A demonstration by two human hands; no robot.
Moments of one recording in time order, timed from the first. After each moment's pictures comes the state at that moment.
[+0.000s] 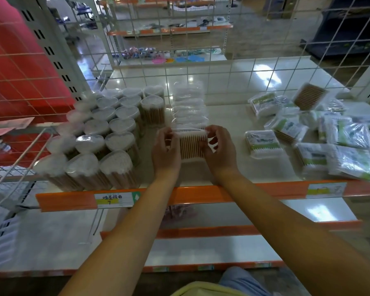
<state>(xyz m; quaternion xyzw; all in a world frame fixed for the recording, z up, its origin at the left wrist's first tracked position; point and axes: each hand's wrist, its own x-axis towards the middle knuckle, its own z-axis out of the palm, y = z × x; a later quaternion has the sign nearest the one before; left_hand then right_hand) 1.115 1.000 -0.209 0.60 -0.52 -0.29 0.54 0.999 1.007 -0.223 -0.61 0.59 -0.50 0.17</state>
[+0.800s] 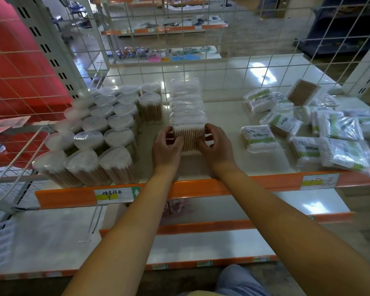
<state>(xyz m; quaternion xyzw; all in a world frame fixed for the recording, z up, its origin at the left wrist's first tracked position) 1.120 0.999 -0.215 0.58 -0.52 -0.35 0.52 0.999 1.007 -0.225 -0.60 0.60 -0.48 0.21</state>
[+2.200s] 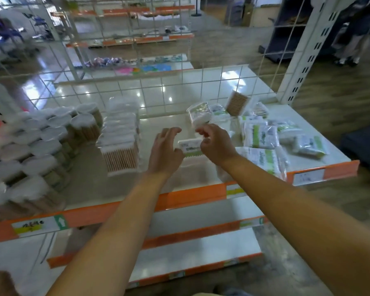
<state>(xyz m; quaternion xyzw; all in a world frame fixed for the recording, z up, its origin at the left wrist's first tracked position) 0.979 0.998 -0.194 0.51 -0.77 -0.20 0.33 0.830 1.012 -0.186 -0.67 0.65 -0.34 0.12</state>
